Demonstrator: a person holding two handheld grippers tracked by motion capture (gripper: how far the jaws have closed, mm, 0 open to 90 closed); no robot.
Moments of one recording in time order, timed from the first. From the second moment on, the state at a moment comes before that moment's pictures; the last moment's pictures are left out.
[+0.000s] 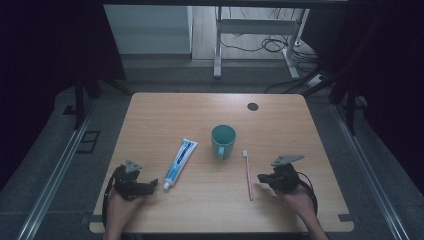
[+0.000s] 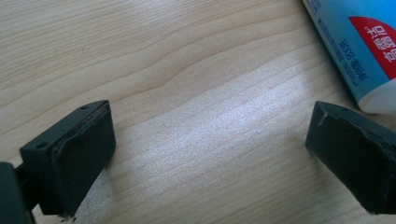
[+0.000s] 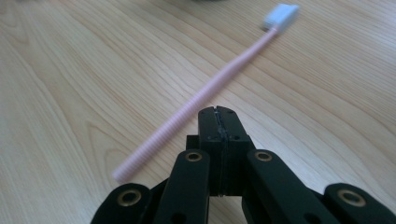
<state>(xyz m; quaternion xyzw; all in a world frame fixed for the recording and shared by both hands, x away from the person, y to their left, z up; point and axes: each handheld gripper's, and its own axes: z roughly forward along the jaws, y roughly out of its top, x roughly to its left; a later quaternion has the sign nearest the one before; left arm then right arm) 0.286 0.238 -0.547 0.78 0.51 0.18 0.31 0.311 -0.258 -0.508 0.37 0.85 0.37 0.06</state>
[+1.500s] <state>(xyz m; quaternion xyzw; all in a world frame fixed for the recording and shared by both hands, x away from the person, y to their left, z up) 0.286 0.238 -0.547 0.78 0.51 0.18 0.31 0.316 -0.250 -0.522 0.36 0.87 0.33 0.06</state>
